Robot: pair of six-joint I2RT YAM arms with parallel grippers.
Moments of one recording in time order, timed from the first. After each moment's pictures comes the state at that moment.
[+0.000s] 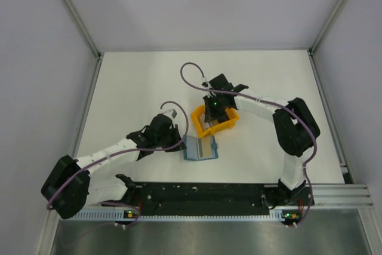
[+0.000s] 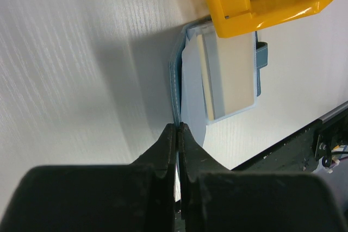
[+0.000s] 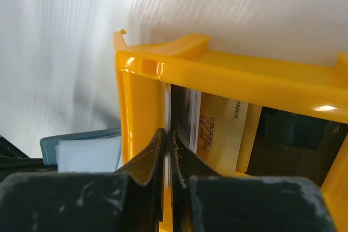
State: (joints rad) left arm -0.69 1.16 0.54 -0.20 0.15 -0.76; right arm 0.63 1.88 1.32 -0.49 -0.28 0.35
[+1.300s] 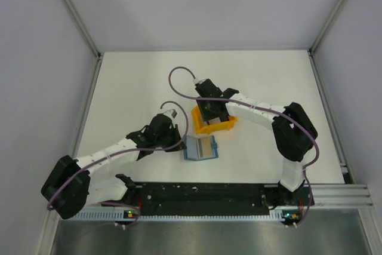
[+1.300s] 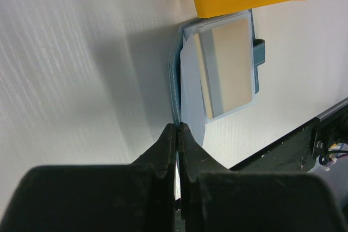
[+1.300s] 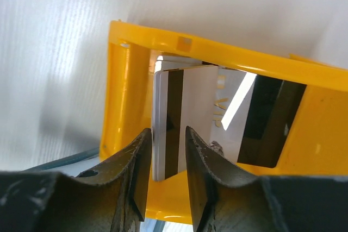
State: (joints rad) left arm -0.69 1.16 0.54 -0.20 0.16 -0.76; right arm 0.78 1.85 1.37 -0.55 0.15 0.36
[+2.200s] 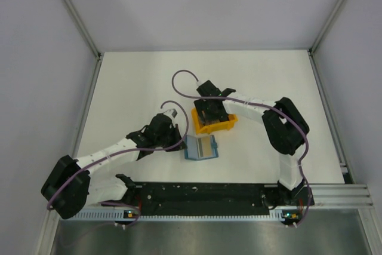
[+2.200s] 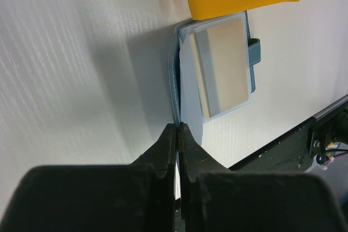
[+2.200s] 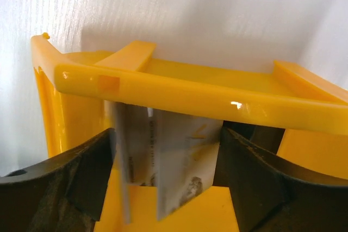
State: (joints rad) left arm -0.68 1.16 0.54 -0.19 0.17 -0.76; right arm 0.74 1.95 1.38 -0.54 0.15 0.36
